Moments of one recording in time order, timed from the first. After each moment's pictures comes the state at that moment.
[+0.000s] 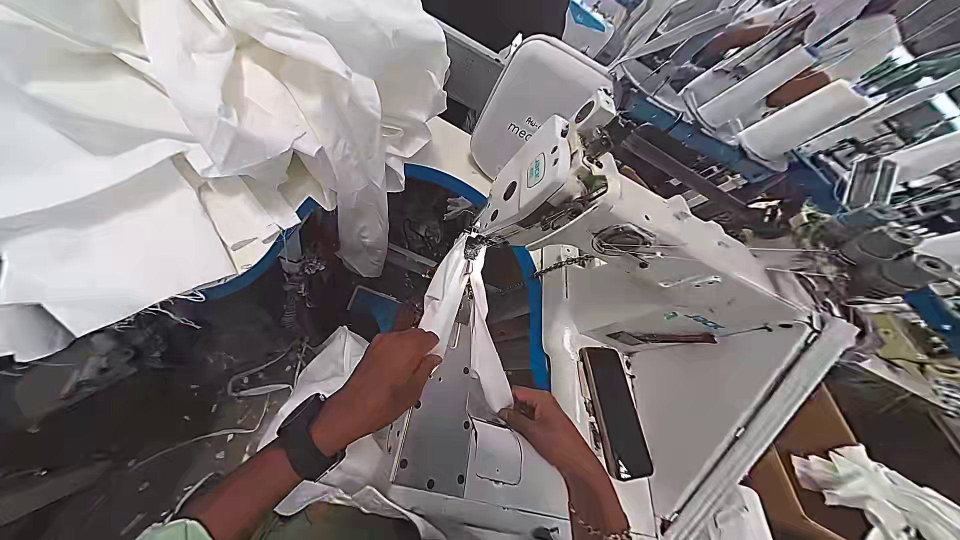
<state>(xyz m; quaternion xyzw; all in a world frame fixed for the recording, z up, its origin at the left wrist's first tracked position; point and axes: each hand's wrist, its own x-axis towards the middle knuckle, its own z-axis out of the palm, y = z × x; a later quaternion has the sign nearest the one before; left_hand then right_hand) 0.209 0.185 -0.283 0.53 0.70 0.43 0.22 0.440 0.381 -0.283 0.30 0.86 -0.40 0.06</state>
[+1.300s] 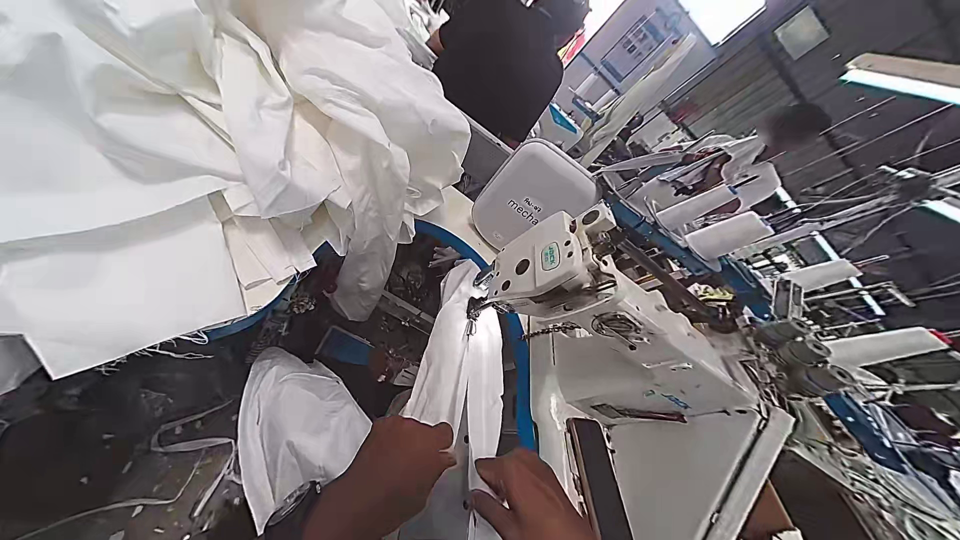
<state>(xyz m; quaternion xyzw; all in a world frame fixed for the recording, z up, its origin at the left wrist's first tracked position) 0.216 0.178 -0.291 0.56 0.66 0.46 0.20 0.357 0.327 -0.200 0.16 0.95 -0.14 0.24</state>
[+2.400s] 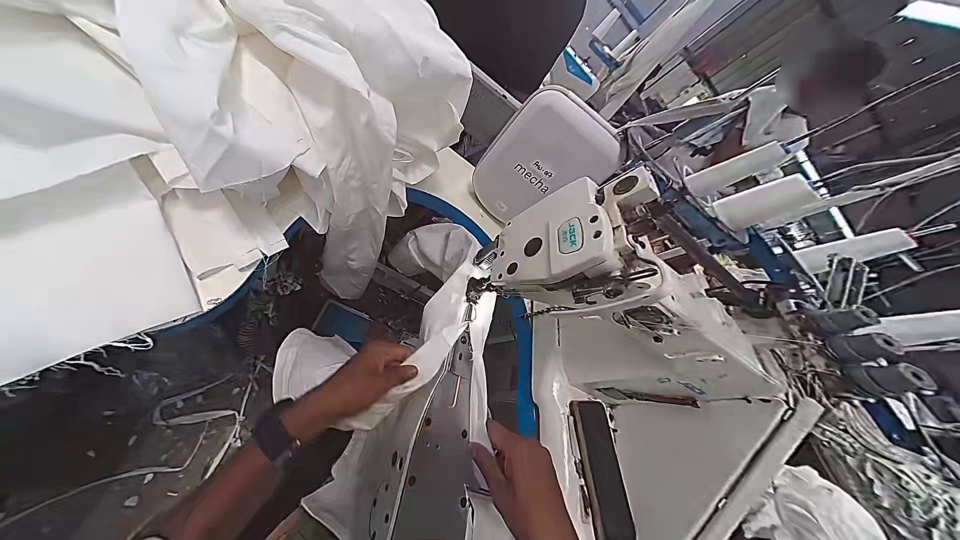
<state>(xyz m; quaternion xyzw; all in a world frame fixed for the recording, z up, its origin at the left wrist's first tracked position) 0.144 0.221 -0.344 0.38 0.56 0.58 0.46 0.357 0.331 -0.231 0.36 0.91 -0.17 0.10</state>
